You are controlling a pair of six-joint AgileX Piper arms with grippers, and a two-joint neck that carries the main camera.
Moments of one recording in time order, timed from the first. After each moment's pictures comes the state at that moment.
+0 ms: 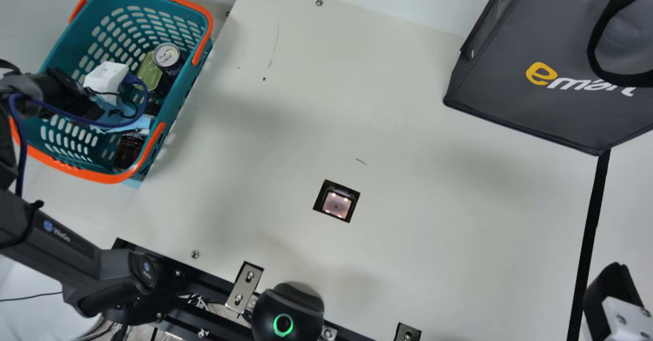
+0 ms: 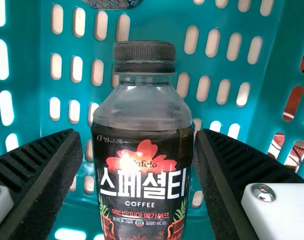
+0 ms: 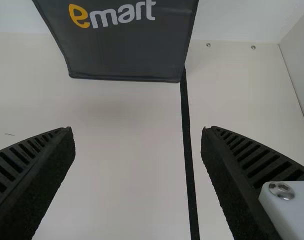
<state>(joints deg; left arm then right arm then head) 40.4 113.4 -52.4 -16.1 26.6 47.6 0.7 42.6 -69.8 -0.8 69.5 -2.3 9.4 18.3</state>
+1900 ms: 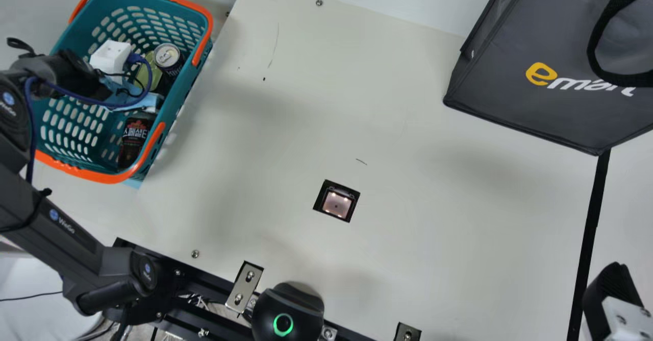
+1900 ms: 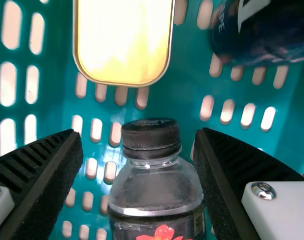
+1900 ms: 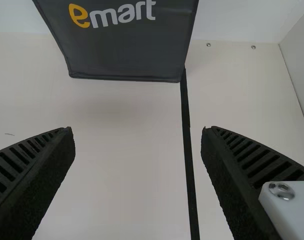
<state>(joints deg) 37.1 119.0 -60.1 -15.7 23.7 41.7 0.7 42.6 -69.8 -0.8 69.6 -2.3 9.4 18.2</state>
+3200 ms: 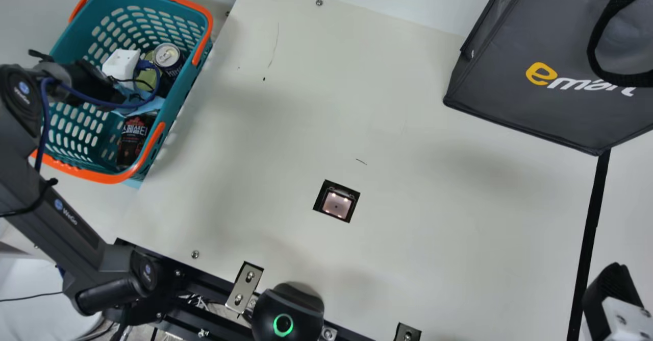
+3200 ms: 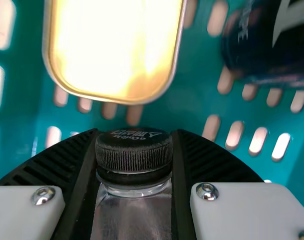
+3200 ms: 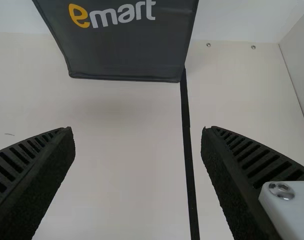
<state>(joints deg) 36.5 124.0 -60.4 -22.5 18.3 43.4 0.7 42.6 -69.8 -0.8 69.6 -2.3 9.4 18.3</state>
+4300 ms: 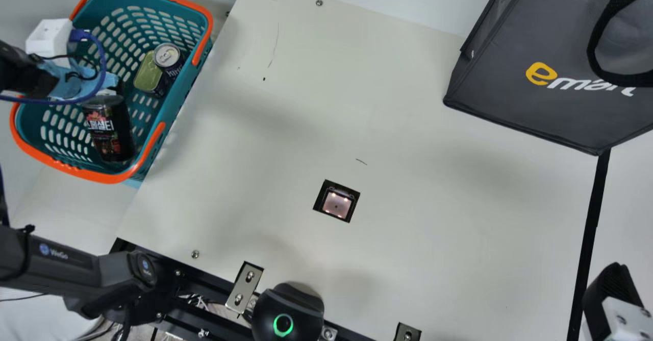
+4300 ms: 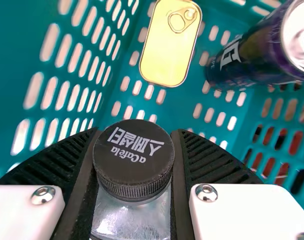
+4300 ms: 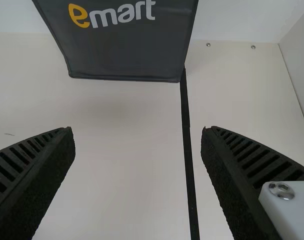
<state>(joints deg) 45.7 100.9 -60.2 -21.9 38.0 41.8 0.7 42.6 -69.8 -0.8 69.6 -2.3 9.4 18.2</state>
